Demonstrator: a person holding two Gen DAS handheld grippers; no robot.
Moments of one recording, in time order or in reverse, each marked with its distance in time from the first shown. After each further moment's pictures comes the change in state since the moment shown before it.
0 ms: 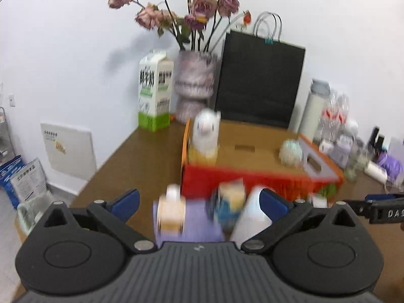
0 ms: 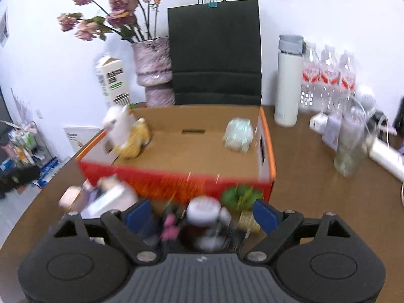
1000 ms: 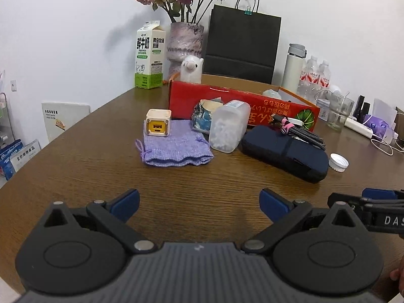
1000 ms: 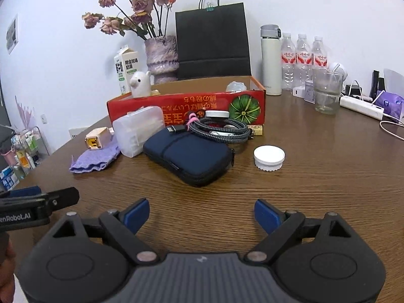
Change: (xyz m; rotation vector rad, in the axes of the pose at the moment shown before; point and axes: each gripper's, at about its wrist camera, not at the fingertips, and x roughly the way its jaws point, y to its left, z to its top) left arm -0.044 -0.025 -0.122 0.013 0.019 -0.018; right arm -0.051 0.032 -0.147 0.016 -0.098 -0.042
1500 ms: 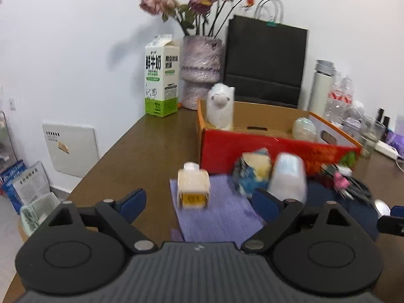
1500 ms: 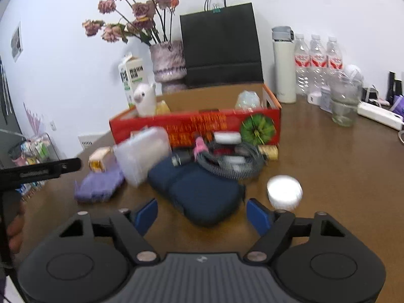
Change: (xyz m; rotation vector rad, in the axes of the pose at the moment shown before) left arm 0.077 0.053 0.090 0.018 -0.020 0.032; right arm 0.032 -0.006 0.059 0.025 -0.024 0.085
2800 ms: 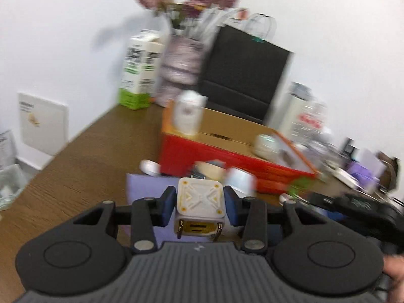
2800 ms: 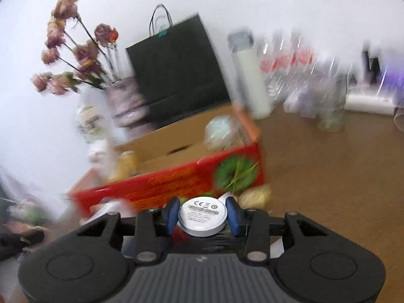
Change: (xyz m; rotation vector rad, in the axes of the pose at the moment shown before) left arm -0.037 -0.017 0.007 -0.140 0.020 -0.212; right arm 0.048 -0.055 0.028 0.413 -0.062 0.095
